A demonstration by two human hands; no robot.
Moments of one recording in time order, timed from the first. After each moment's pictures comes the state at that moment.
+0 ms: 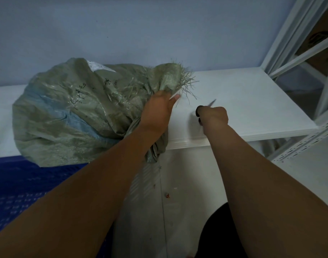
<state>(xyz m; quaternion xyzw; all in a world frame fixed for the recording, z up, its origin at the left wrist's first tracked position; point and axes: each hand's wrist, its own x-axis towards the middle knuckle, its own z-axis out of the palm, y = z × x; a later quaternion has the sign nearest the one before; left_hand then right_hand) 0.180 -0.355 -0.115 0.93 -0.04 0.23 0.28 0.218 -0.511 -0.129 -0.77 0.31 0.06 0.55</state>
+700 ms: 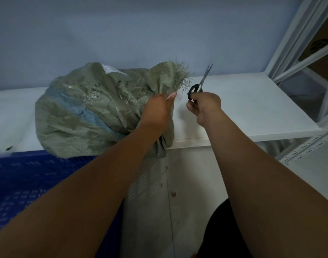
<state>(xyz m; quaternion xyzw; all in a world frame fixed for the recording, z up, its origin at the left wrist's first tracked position) 0.154 -0.329 -0.096 0.93 0.02 0.18 0.31 0.197 -0.466 -0.077 -0.57 0.22 0.05 0.79</state>
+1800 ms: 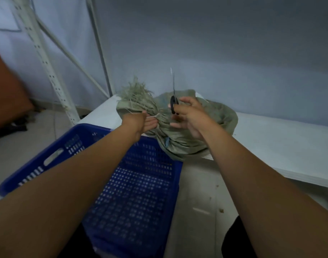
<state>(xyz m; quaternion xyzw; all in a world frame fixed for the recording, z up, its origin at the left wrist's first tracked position) -0.099 -0.096 0.014 0.50 0.32 0.15 0.79 -0.011 -0.242 0.025 -0.62 -0.16 0.27 0.72</state>
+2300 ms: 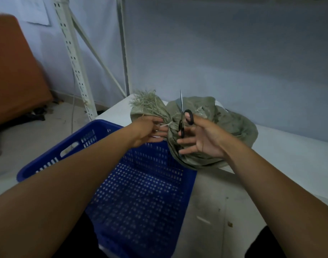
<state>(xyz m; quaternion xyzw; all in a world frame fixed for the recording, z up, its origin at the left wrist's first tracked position) -0.136 -0.053 0.003 0.63 0.27 0.05 0.72 -0.036 -0.240 0.019 -0.57 -0.24 0.49 0.61</state>
